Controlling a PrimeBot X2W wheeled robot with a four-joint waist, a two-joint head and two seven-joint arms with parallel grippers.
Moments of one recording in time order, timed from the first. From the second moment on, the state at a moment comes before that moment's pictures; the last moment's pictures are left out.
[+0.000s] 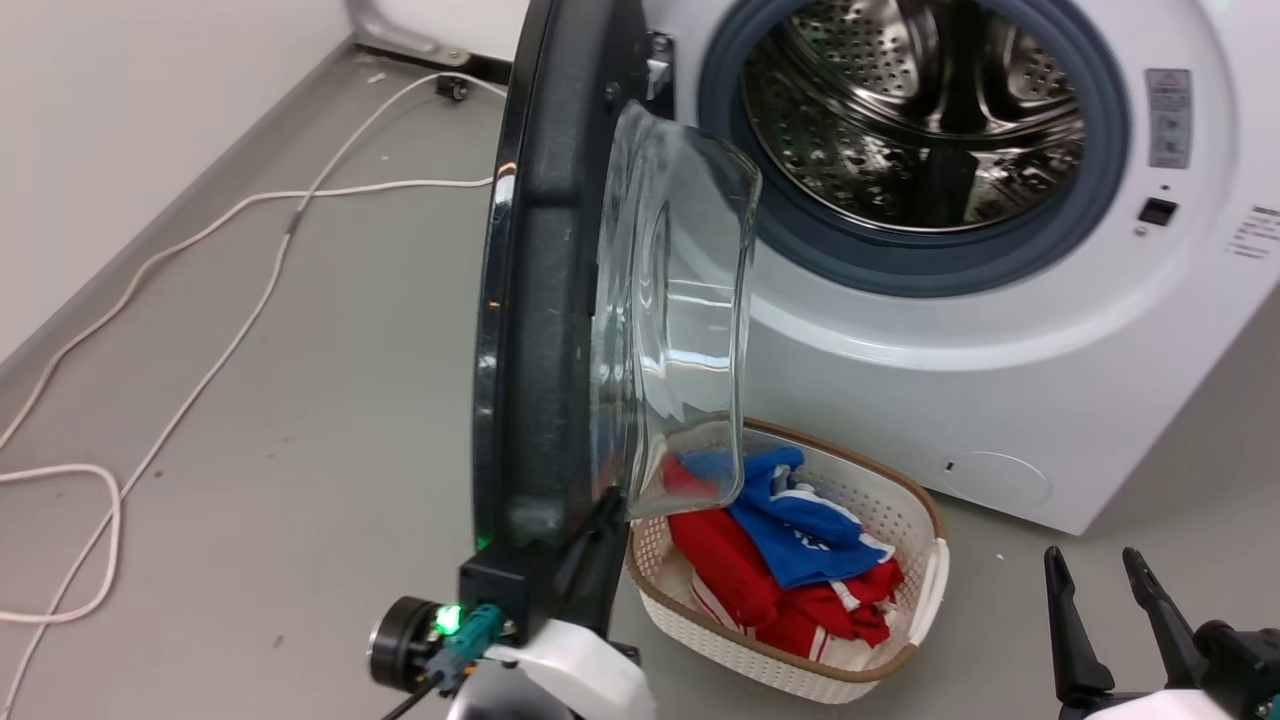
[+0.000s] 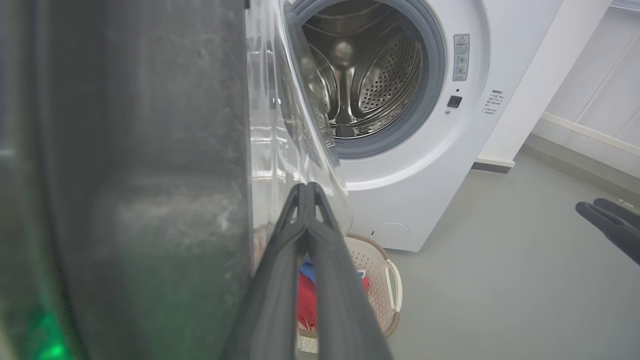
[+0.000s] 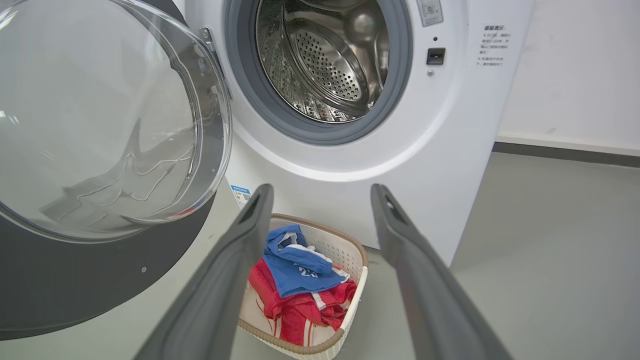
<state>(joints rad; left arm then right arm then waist) -0.09 0.15 -0.54 -0.05 -0.33 0.24 0.01 0.15 -0.05 -0.10 0.03 0.16 0.13 -0.13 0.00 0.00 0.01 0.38</state>
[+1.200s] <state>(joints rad) -0.20 0.45 0.03 0.25 -0.63 0.23 -0.15 0.10 -0.09 -0.11 -0.07 0.15 0.13 -0.06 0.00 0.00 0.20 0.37</state>
